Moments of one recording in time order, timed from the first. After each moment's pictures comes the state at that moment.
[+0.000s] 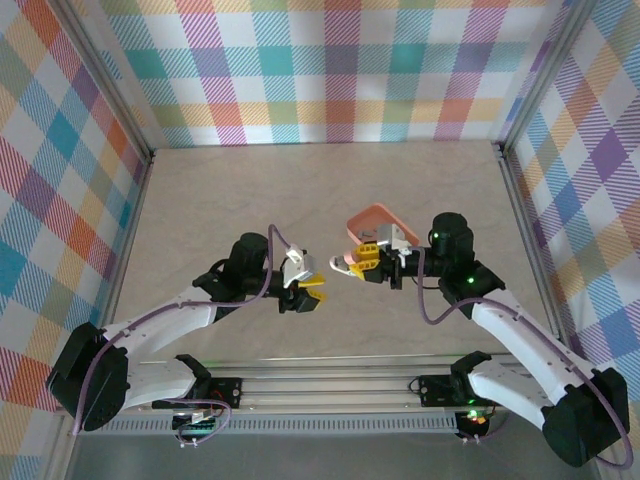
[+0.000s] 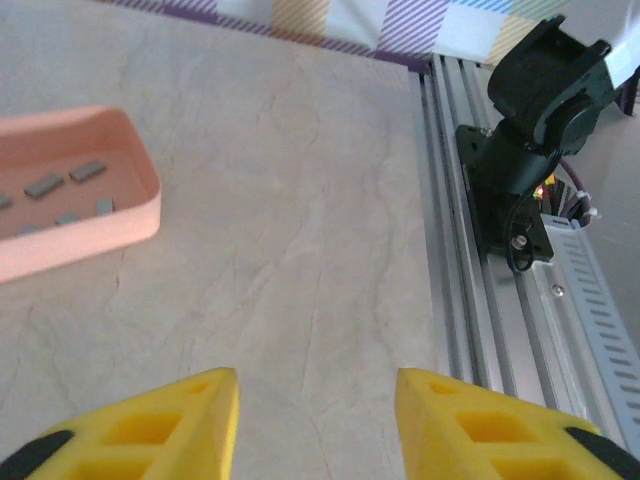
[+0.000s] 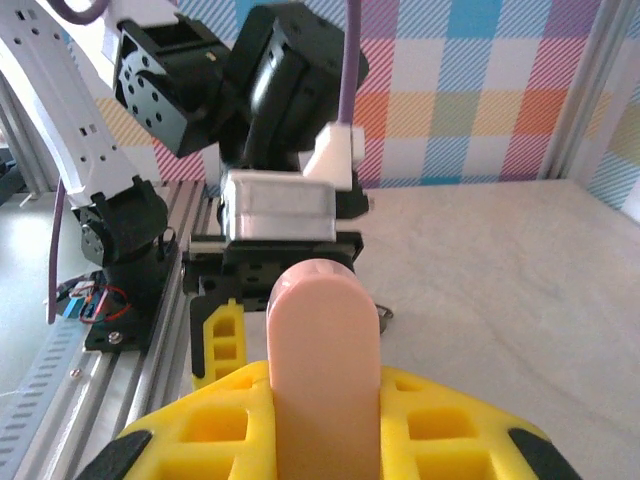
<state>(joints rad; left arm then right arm) -0.64 1.17 0.62 -0.01 0.75 0.26 0.48 0.96 0.71 -0.01 -0.97 -0.27</state>
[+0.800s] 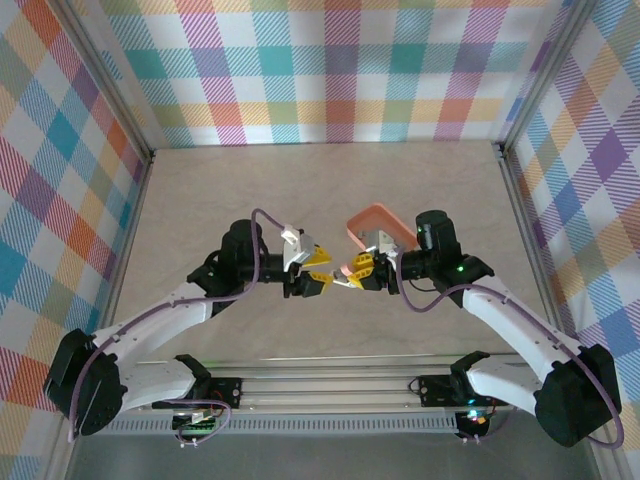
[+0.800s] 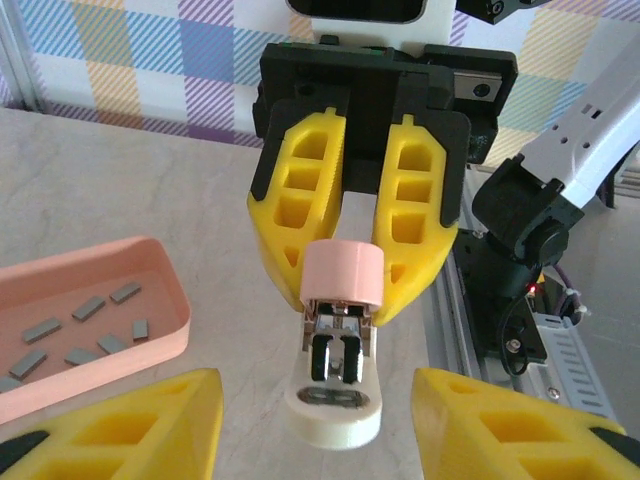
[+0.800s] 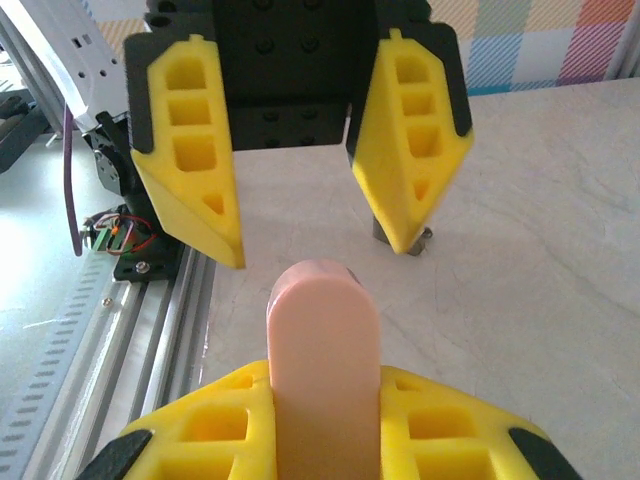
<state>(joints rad) -0.64 1.16 0.73 0.11 0.79 0.14 0.48 1.08 0.75 -0.24 -0.99 -0.45</state>
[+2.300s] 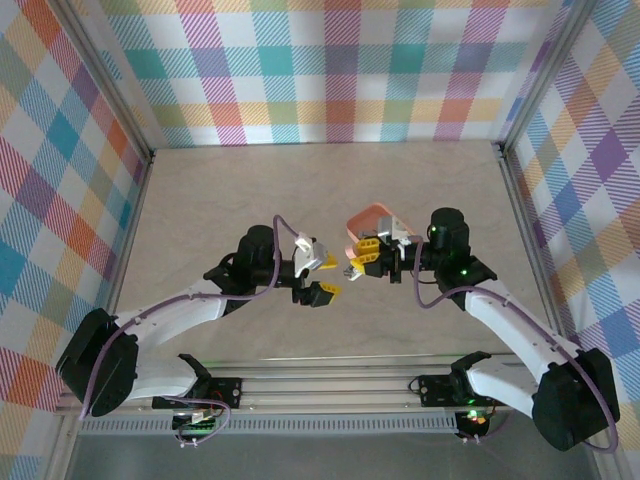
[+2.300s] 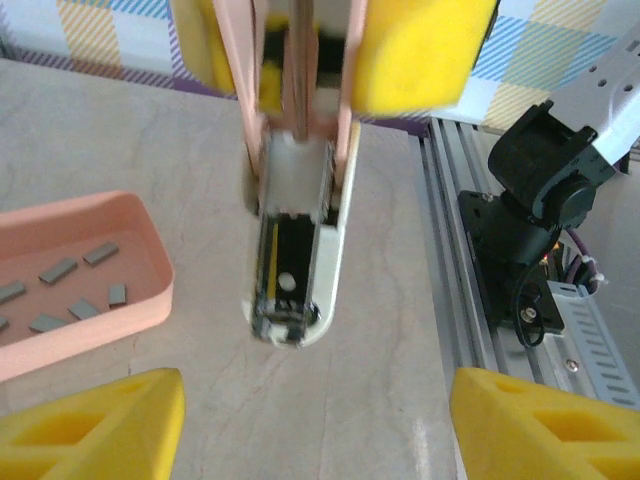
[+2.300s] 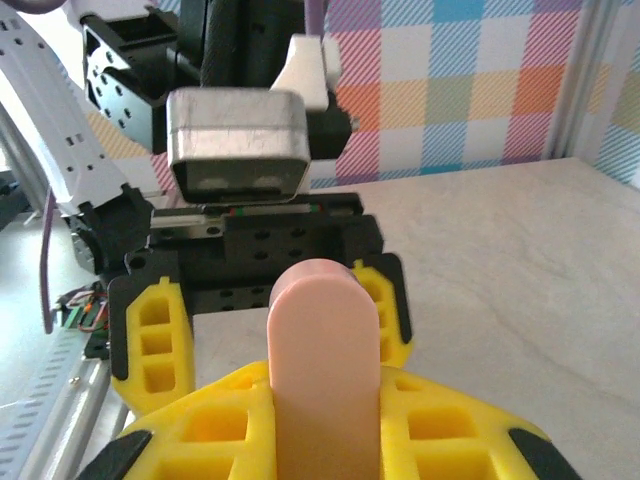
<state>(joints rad) -0.69 1.26 0.69 0.18 0.75 0.16 0.42 1.07 0.68 0.09 -1.05 -0.22</state>
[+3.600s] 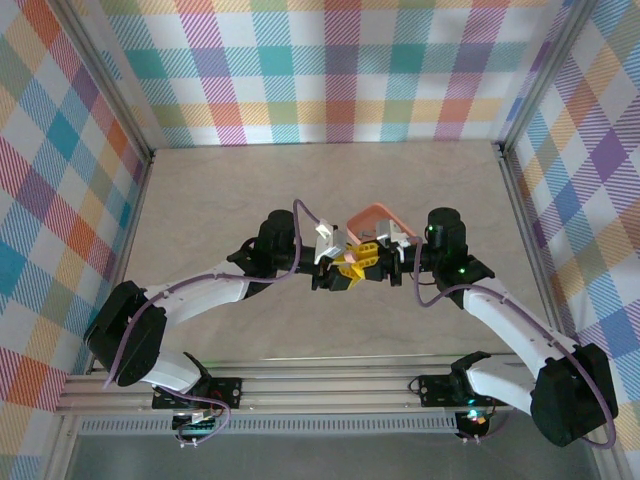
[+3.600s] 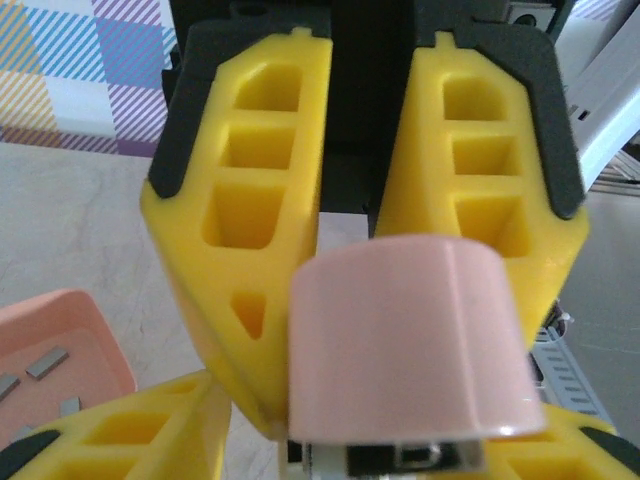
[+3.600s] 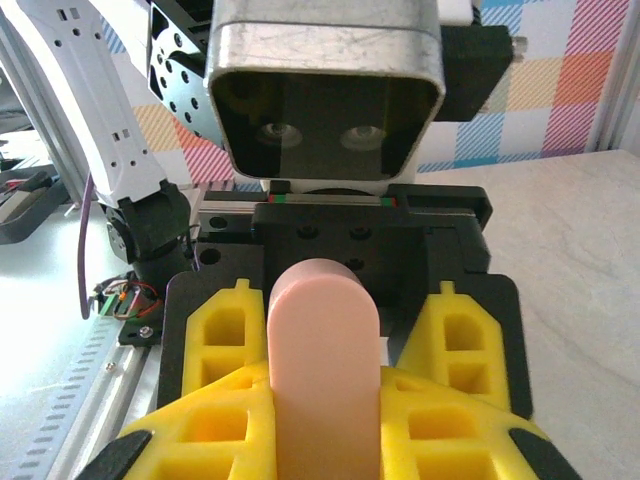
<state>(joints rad) -0.73 1.45 0.86 0.28 0.86 0.13 0.42 1.09 0.68 0.08 -1.11 -0.24</state>
